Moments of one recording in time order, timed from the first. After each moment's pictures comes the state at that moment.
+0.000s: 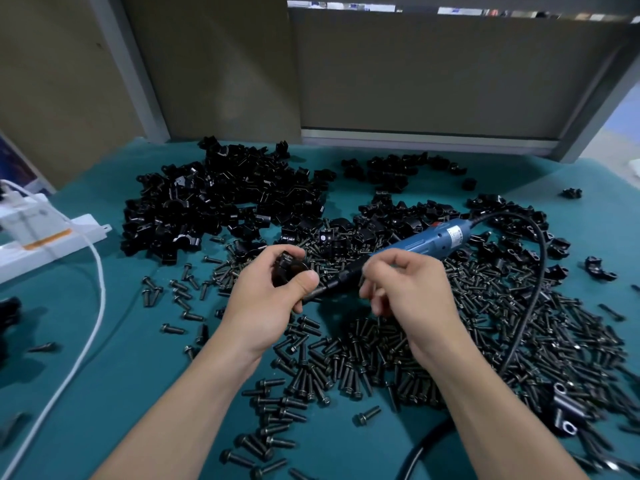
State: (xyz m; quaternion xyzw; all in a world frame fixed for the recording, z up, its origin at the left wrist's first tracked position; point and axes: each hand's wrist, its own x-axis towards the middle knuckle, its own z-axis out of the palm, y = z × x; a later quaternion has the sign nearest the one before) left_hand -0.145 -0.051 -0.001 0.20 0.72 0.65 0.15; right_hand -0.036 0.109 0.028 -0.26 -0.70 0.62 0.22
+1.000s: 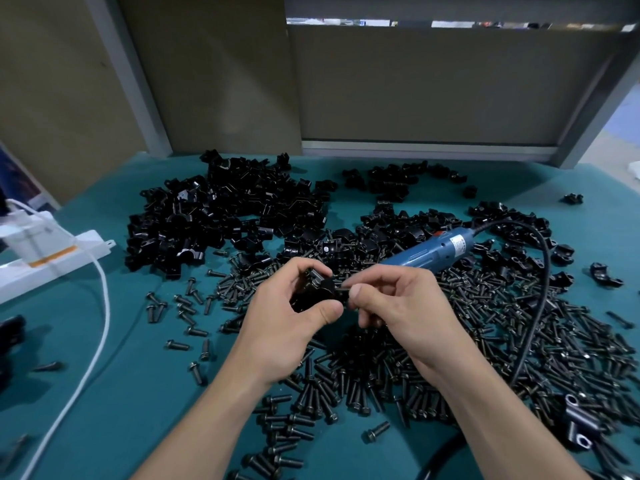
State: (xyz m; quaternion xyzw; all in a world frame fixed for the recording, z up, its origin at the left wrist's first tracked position) left_hand -0.136 -0.052 0.007 0.31 0.72 0.61 0.14; right_hand -0.036 0.111 0.023 -0.14 -0.75 0.63 0.17
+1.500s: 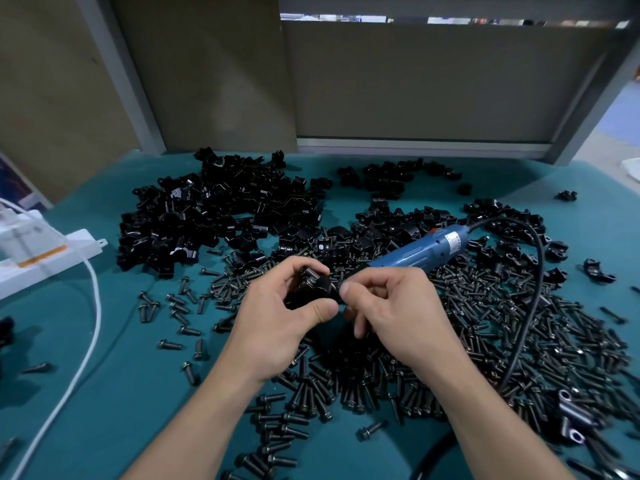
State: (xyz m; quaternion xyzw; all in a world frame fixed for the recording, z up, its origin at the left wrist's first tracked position) left_hand -0.133 -0.050 0.012 0.31 0.70 0.63 0.15; right_hand -0.035 0.106 0.021 -0.16 -0.81 0.53 0.19
